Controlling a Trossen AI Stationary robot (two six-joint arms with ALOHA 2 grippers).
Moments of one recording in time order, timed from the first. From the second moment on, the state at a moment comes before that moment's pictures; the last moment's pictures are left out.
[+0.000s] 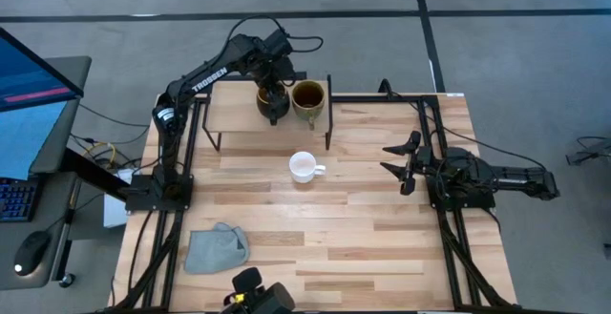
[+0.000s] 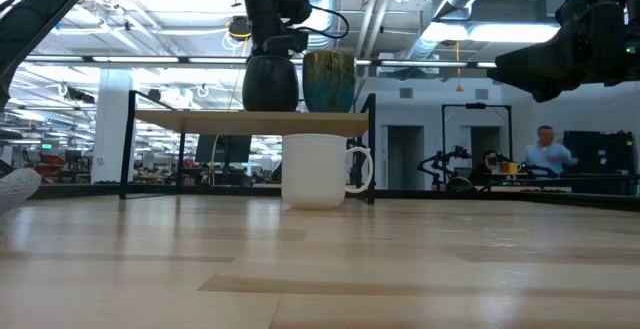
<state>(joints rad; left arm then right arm) 0.65 2.00 2.12 -1.34 -0.07 0.25 -0.08 0.03 0.00 0.04 0.13 -0.05</state>
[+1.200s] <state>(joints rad) 0.65 2.00 2.29 -1.42 -0.08 0.26 -0.08 0.03 0.00 0.04 0.13 -0.04</state>
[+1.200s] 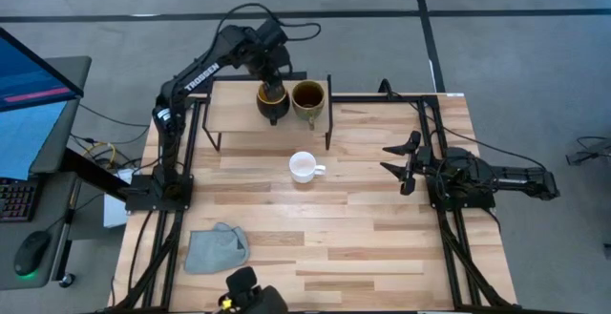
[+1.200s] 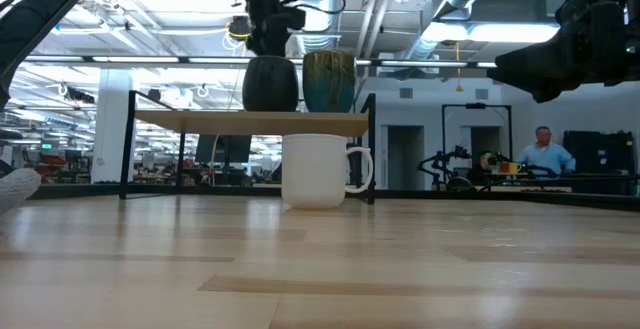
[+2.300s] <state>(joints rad) 0.61 1.71 2.33 -1.35 -0.05 0.17 -0.08 0.03 0.00 0.04 0.13 -0.03</state>
